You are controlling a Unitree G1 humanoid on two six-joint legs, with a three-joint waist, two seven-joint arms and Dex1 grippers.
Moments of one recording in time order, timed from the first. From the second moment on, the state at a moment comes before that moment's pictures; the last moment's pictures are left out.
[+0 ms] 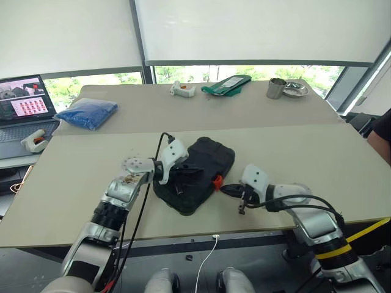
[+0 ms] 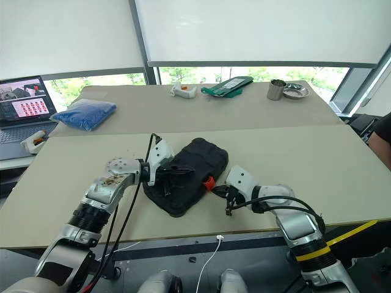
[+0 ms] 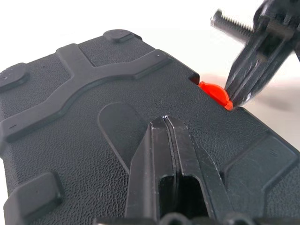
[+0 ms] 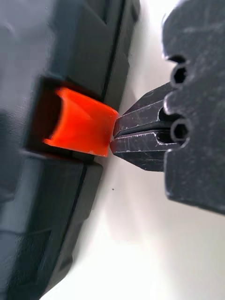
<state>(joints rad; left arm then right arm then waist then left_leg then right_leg) -0.63 0.40 -0.22 0.23 -0.17 0.33 -1.03 -0.38 -0.58 0.18 -0.15 0.14 0.34 0.90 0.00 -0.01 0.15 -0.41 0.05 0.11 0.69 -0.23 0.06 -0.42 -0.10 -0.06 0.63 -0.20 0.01</state>
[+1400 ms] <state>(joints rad) -0.62 0.39 -0.22 0.22 -0.17 0.33 -1.05 -0.34 -0.49 0.23 -0.03 0.14 0.40 0.85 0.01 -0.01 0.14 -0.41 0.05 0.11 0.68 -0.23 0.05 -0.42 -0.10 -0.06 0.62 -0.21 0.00</state>
